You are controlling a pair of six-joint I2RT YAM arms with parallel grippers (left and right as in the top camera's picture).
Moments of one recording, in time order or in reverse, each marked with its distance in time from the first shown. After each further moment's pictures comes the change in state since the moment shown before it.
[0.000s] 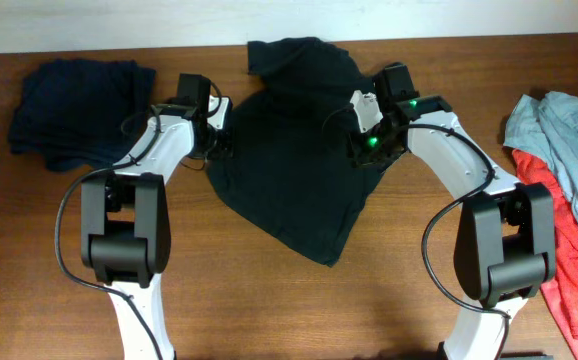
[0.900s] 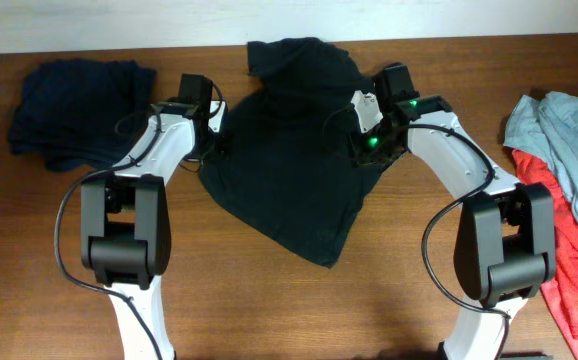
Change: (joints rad) left arm -0.006 -0.018 0.011 -0.076 -0.130 0.000; right arm 0.000 0.000 0.000 -0.002 0.016 0.000
